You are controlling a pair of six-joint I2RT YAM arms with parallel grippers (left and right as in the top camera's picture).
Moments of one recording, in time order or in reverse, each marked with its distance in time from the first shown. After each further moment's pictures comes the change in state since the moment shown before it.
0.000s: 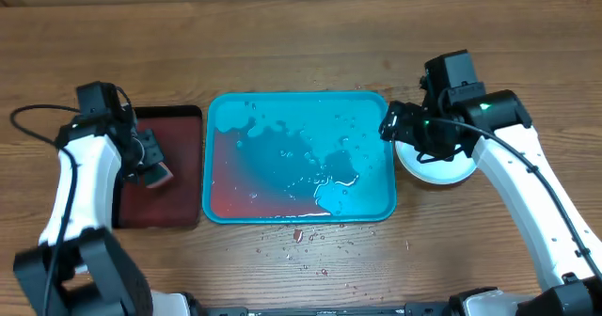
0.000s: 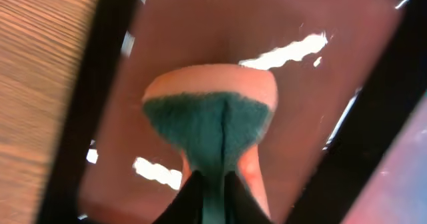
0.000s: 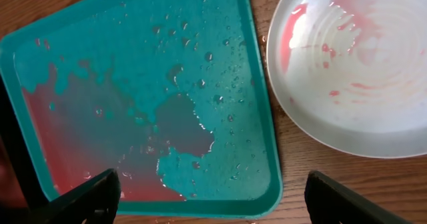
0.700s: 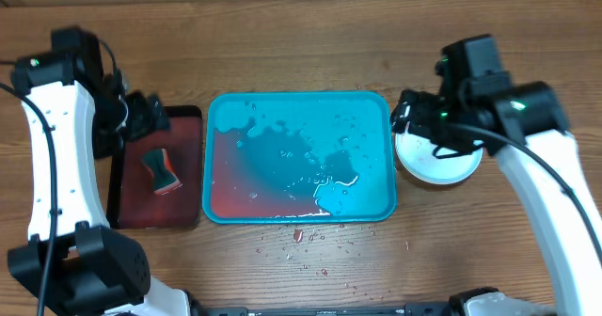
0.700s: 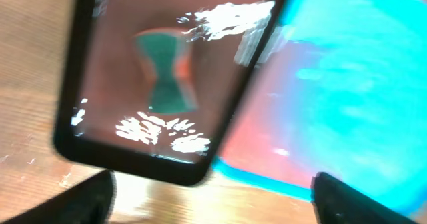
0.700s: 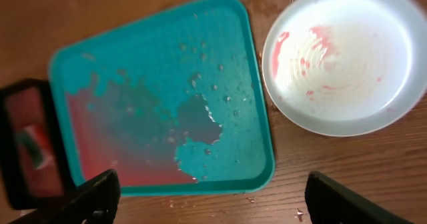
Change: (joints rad) left arm -0.056 0.110 0.632 -0.640 0.169 -0.045; right arm 0.003 -0.078 0.243 -0.234 0.042 -0.007
